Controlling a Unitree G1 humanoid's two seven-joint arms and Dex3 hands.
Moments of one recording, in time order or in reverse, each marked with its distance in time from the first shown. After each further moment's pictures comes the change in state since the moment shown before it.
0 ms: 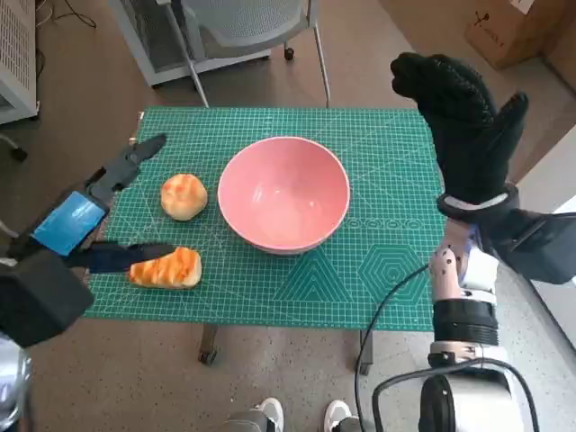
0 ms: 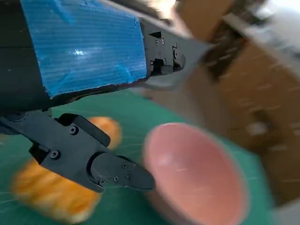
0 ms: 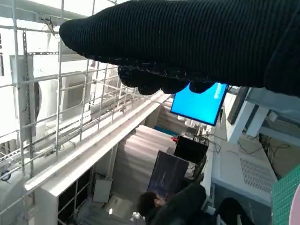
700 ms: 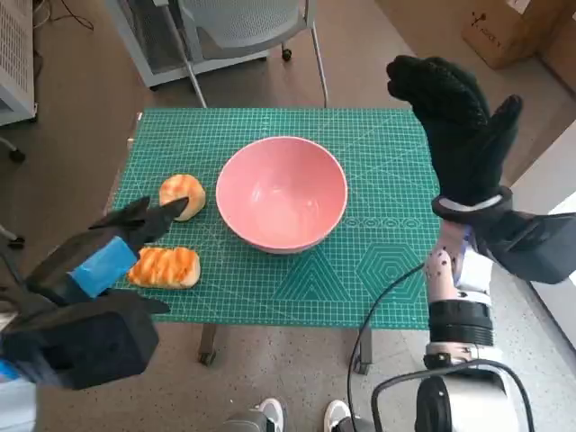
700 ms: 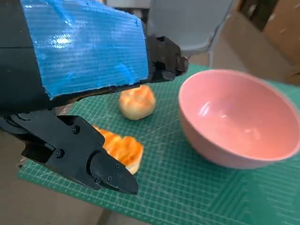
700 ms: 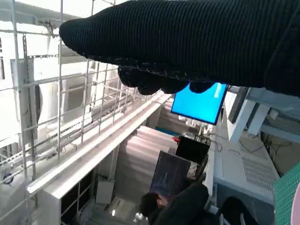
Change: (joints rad) left arm 0.022 0.134 -0.217 -0.130 0.112 0.196 -0.054; right arm 0.009 0.015 0.000 0.004 0.002 0.001 0.000
